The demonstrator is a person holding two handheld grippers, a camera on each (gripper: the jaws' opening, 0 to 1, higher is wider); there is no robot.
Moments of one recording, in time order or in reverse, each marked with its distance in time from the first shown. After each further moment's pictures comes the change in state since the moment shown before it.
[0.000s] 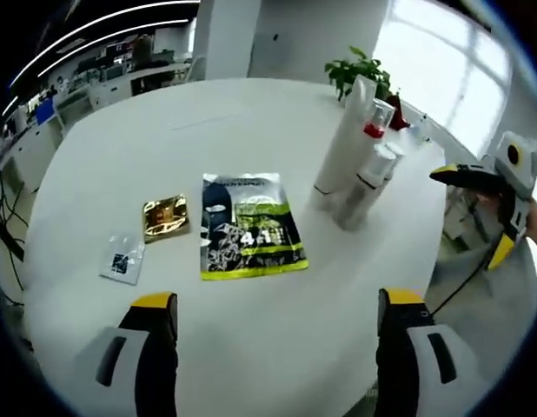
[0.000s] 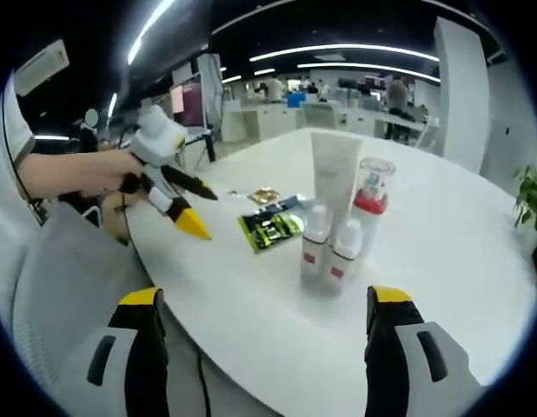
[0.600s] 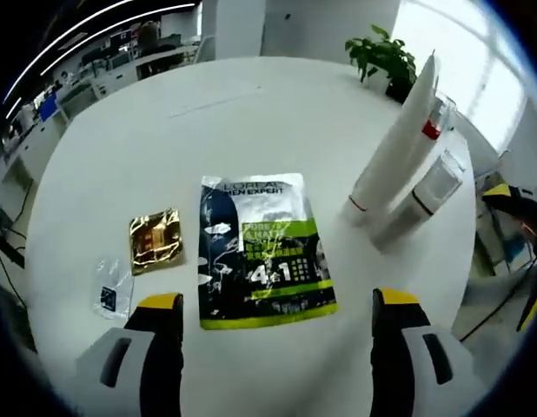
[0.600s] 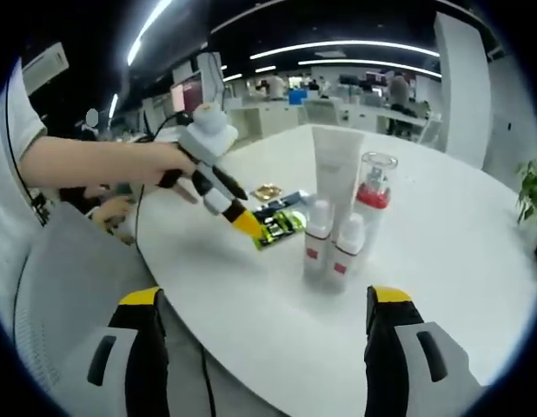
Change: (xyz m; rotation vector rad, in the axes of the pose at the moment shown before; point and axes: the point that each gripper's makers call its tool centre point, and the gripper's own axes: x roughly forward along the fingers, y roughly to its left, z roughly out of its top) left arm 0.064 0.016 0.022 -0.012 0.114 0.097; right arm 0.002 0.000 -0.005 0.011 0.016 0.011
